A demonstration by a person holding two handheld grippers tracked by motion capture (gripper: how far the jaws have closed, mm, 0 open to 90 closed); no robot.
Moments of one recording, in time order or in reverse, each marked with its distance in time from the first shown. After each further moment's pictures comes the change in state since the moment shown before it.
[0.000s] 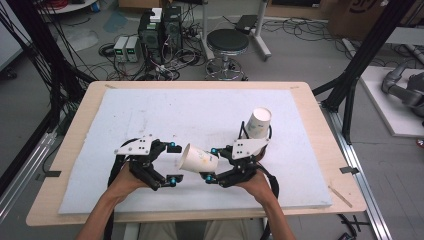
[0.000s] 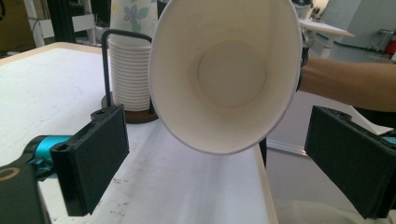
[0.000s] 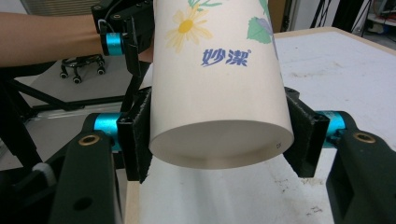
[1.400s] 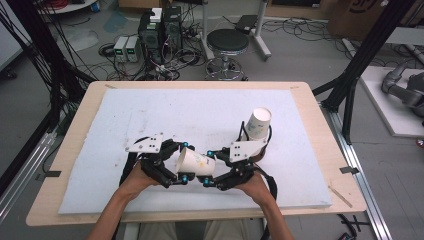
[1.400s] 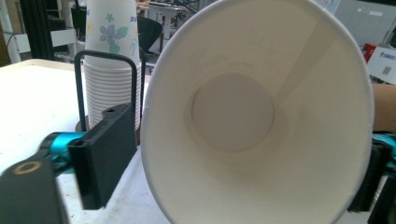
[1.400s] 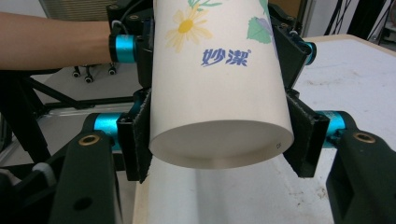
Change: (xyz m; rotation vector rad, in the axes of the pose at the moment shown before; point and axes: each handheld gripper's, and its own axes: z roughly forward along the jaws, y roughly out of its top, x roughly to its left) left arm 0.003 0.005 0.026 -0.060 -0.077 -0.003; right arm 0.004 0.000 0.007 -0.016 0.048 -0.023
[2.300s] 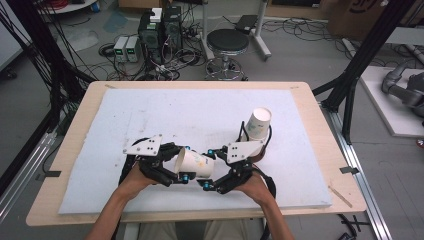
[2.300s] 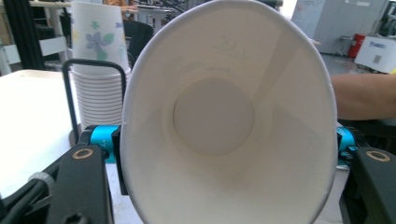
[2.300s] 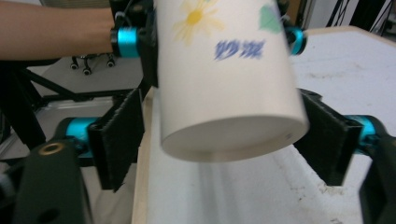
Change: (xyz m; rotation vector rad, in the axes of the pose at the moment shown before) left arm -0.002 0.001 -0.003 -0.001 -0.025 0.050; right arm 0.001 0.000 0.004 0.036 -0.001 -0.009
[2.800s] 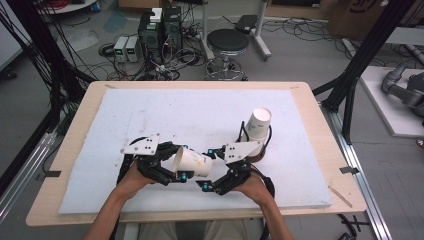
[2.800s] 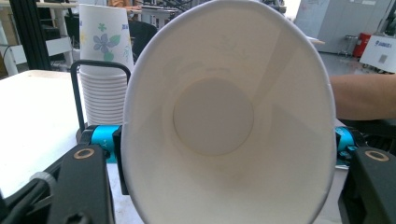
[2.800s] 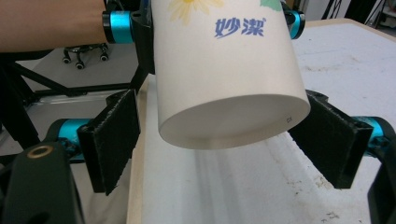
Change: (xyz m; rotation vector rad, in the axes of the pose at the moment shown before) left arm -0.001 0.002 -0.005 0.004 0.010 0.008; right arm 0.001 0.000 0.003 0.029 -0.026 0.004
